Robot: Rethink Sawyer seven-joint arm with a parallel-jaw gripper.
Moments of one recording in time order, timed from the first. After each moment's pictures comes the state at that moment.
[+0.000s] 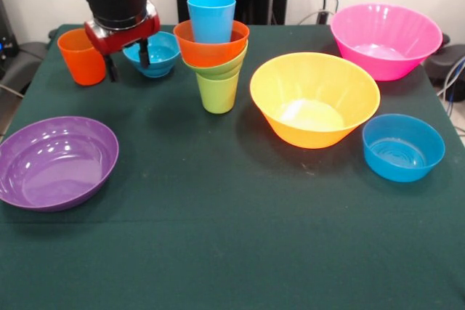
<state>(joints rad) -0.99 -0.53 0.73 1.68 -0.89 0.99 1.28</state>
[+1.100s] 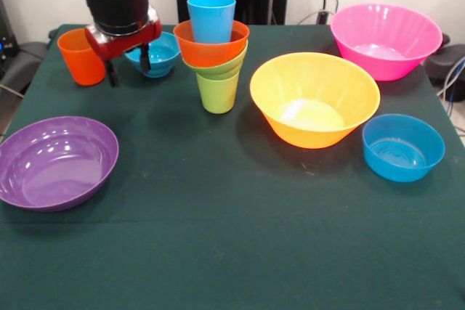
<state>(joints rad) -0.98 -0.52 0.74 1.65 -0.89 1.00 1.28</state>
